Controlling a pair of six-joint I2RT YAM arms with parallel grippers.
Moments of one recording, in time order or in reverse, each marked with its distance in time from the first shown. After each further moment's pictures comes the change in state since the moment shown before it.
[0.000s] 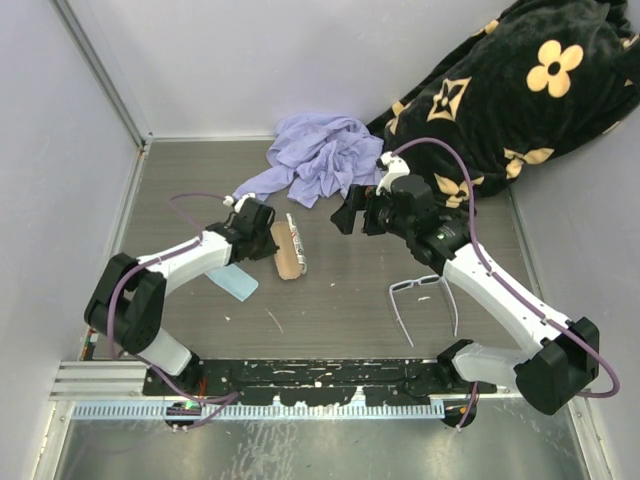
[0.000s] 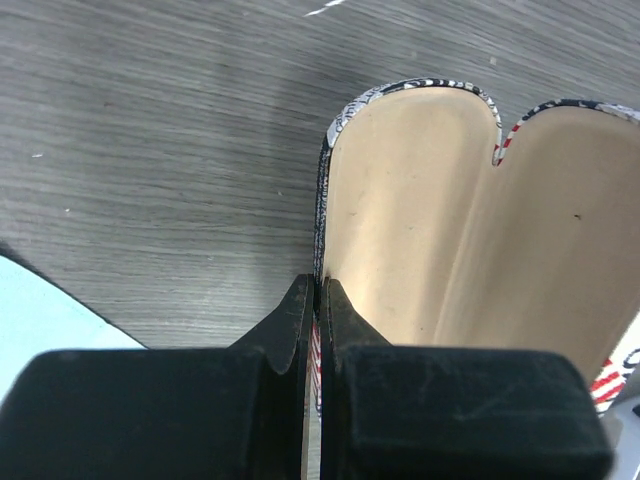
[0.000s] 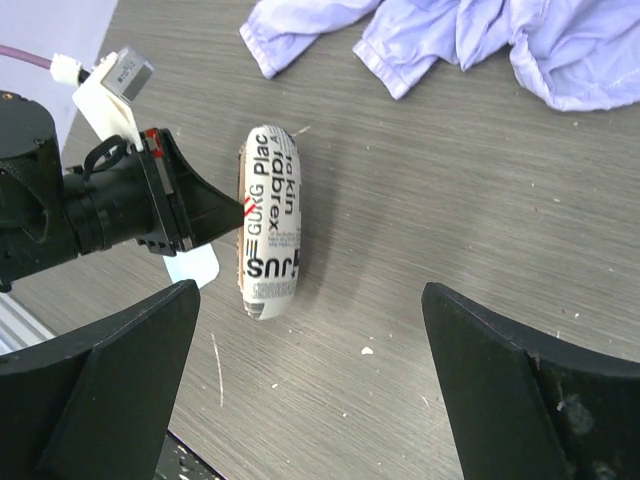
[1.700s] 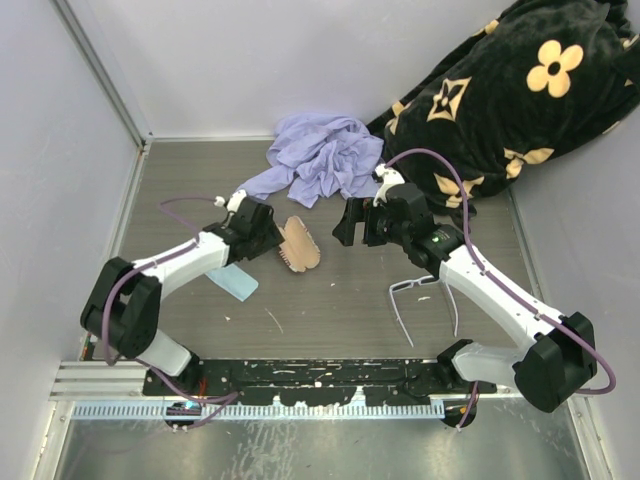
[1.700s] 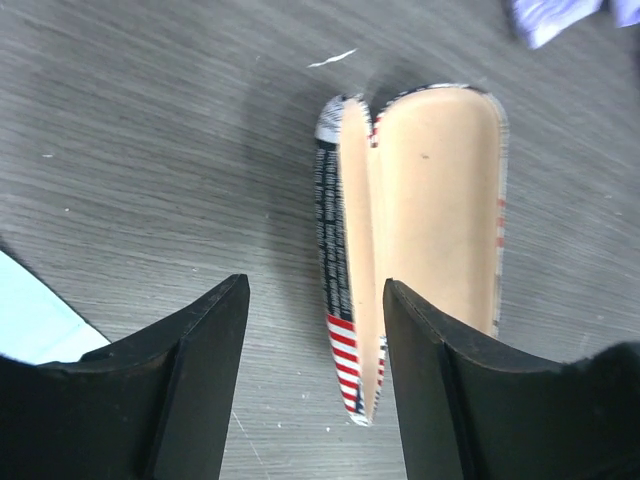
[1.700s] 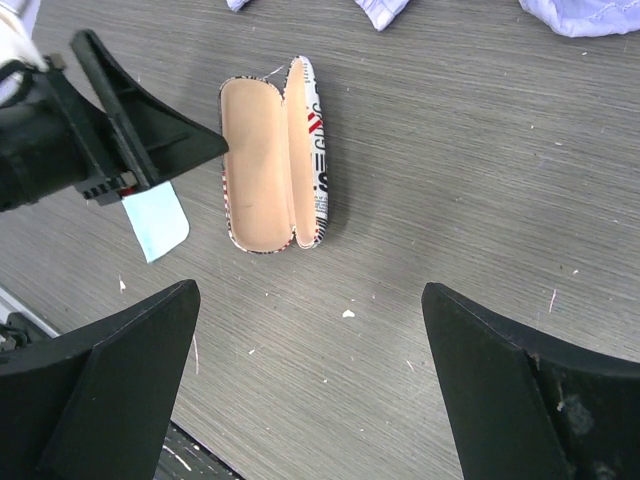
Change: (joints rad) left arm -0.002 0.018 -0.006 0.029 -0.083 -0.175; right arm 0.000 0.013 -0.071 -0.031 -0.020 -0.016
